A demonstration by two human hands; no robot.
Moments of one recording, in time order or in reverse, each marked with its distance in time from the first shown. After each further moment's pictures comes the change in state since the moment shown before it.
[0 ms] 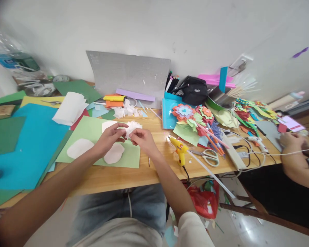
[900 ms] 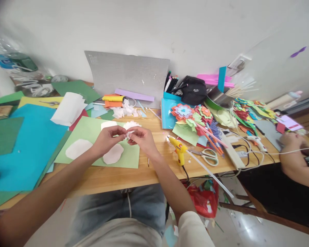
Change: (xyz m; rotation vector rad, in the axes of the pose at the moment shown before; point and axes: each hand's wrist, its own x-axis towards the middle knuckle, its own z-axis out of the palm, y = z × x) left_hand 0.001 -0.002 -0.003 0.169 0.029 0.119; right_hand -0.001 -0.001 0.002 0.138 0.059 0.067
